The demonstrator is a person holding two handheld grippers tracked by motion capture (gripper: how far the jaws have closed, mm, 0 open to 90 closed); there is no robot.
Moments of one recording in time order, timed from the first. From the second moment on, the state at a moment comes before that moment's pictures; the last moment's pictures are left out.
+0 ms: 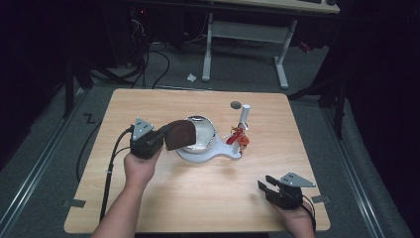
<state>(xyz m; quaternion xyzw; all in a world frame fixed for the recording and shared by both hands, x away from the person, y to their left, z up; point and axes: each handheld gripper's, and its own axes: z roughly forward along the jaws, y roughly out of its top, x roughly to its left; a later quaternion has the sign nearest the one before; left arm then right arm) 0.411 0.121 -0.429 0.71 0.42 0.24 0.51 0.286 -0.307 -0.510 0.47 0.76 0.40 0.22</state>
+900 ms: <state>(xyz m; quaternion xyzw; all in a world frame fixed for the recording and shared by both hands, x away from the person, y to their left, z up) 0.425 0.099 -0.426 0.72 0.43 0.24 0.48 0.287 -0.307 -0.511 0.46 0.76 0.40 0.21</state>
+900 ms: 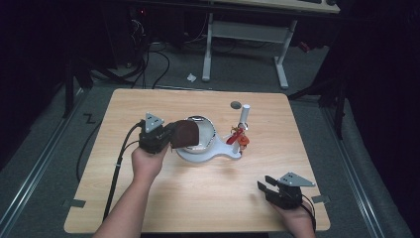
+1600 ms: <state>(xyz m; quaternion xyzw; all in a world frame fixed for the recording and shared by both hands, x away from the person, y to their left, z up) 0.457 0.074 -0.444 0.72 0.44 0.22 0.49 0.287 -0.309 -0.512 0.46 0.76 0.40 0.21</state>
